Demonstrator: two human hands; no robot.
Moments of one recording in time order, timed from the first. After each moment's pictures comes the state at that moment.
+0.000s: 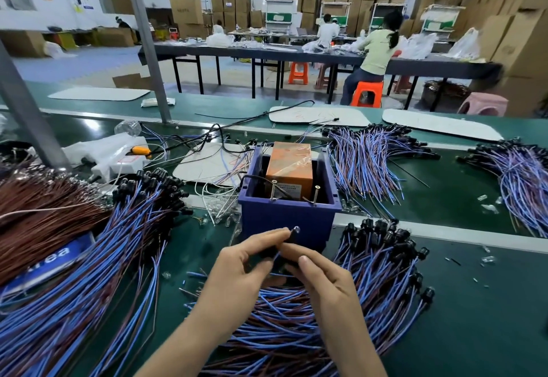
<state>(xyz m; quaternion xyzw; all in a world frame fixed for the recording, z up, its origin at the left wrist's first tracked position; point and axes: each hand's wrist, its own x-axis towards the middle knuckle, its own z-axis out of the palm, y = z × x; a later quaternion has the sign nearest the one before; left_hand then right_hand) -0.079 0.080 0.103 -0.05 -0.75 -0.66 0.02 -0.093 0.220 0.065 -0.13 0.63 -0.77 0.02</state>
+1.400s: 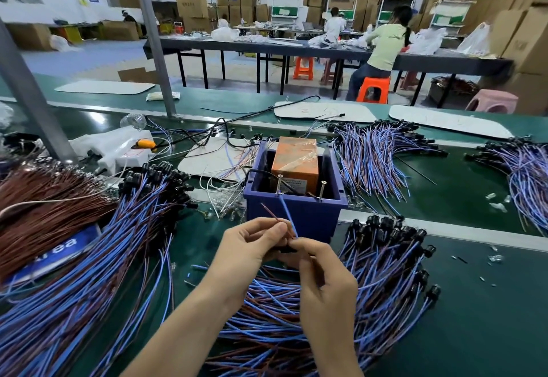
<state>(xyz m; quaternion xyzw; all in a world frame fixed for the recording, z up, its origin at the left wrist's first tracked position) -0.108 0.081 0.095 0.03 -0.60 -0.80 -0.01 -0.083 0.199 0.063 -0.11 0.77 -0.58 -0.26</state>
